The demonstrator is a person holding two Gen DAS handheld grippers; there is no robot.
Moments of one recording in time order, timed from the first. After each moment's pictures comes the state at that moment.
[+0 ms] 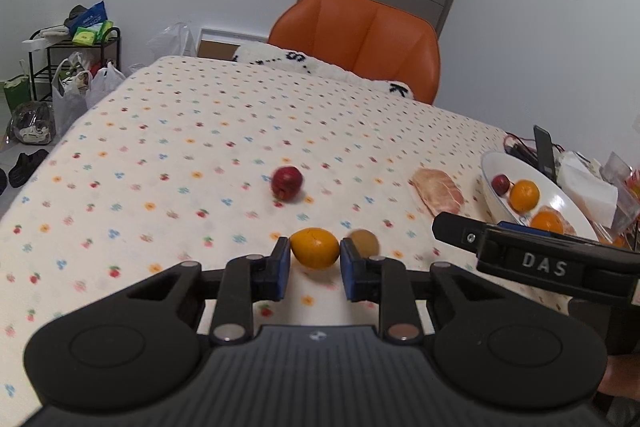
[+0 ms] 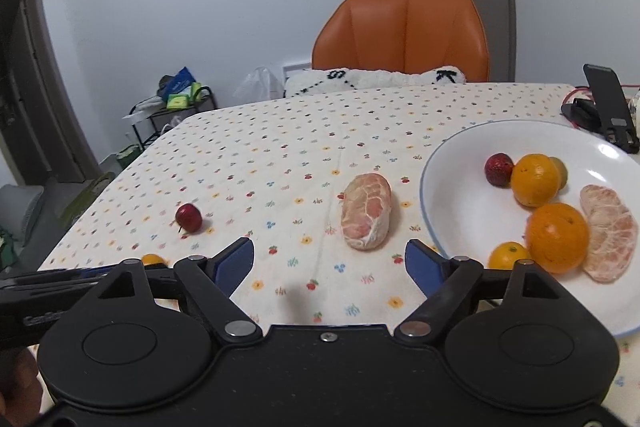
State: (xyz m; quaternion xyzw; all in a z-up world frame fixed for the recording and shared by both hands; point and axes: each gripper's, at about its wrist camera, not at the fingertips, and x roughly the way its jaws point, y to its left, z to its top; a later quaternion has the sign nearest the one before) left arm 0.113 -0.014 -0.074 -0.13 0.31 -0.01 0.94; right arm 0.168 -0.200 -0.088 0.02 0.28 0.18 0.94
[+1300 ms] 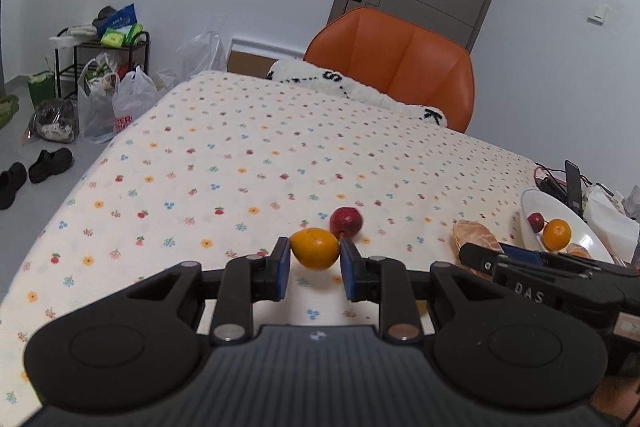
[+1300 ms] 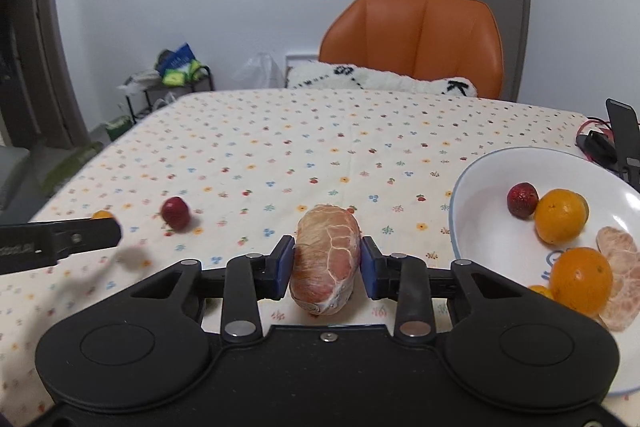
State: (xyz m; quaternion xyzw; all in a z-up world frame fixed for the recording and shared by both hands) left arm 0.122 0.015 -0.065 -0.14 0.29 0.03 0.94; right arm 0.179 -0.178 -0.087 -0.05 0.28 0.18 0.94
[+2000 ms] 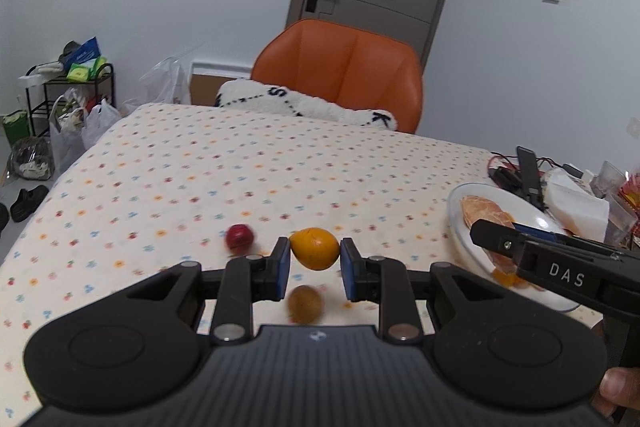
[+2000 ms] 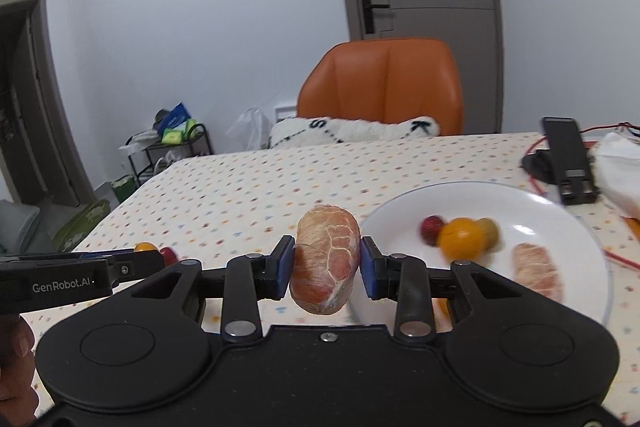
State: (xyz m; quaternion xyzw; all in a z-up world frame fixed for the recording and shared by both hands) left arm 0.124 -0.058 -0.039 -0.10 0.27 -0.01 0.96; right arm 0.158 -0.253 -0.052 0.01 0.22 0.17 0.96
